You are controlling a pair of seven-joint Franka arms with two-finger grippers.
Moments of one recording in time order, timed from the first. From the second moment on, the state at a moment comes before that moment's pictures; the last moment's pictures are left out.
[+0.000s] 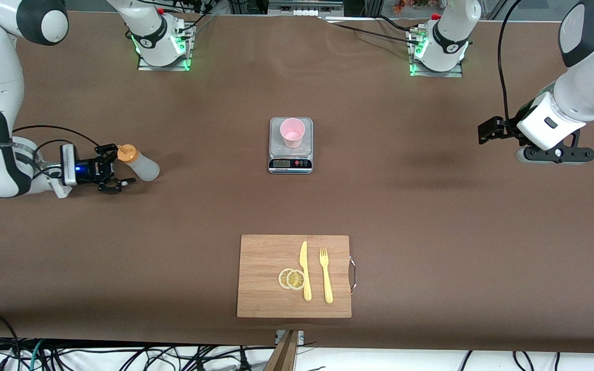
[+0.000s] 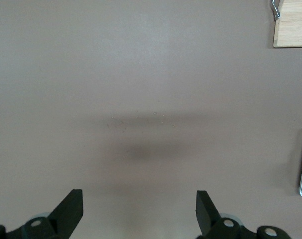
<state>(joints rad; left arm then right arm) 0.15 0.03 -0.24 -1.77 -0.01 1.66 -0.09 -0.25 0.88 -0.25 -1.65 1.01 1.28 -2.62</state>
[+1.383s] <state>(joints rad) 0.15 0.02 -0.24 -1.77 -0.01 1.65 -0.09 -0.06 0.78 -0.35 -1.12 0.86 1.22 -1.41</state>
